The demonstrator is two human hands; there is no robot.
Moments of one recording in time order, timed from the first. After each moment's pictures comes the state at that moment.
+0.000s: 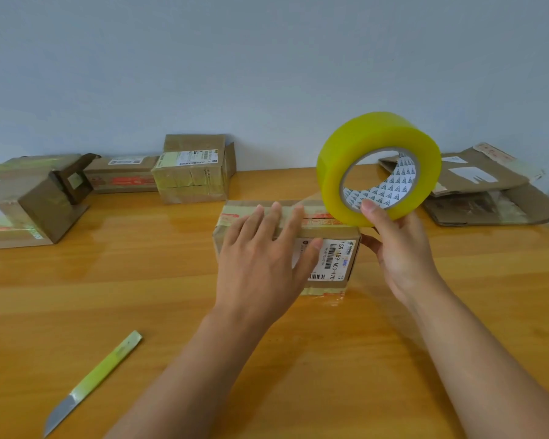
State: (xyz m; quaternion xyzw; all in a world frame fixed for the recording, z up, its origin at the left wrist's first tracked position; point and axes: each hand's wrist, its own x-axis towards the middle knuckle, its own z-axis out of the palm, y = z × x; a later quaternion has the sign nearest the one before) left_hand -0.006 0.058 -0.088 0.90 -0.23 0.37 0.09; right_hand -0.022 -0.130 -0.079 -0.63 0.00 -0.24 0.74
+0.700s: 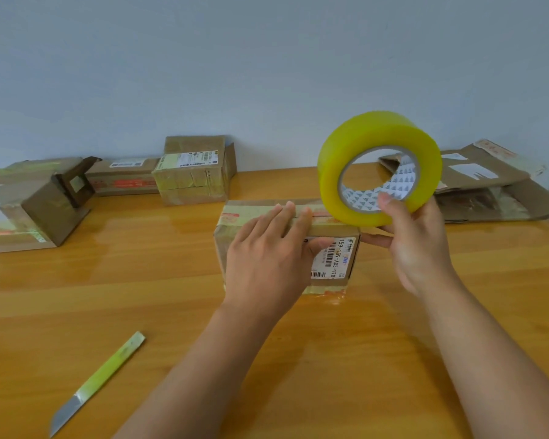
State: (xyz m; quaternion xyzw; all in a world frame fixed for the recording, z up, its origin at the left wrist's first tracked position) left_hand 0.004 0.051 -0.094 0.86 -0.27 0.42 0.11; right_hand -0.019 -0.145 -0.077 -0.61 0.03 -0.29 0.74
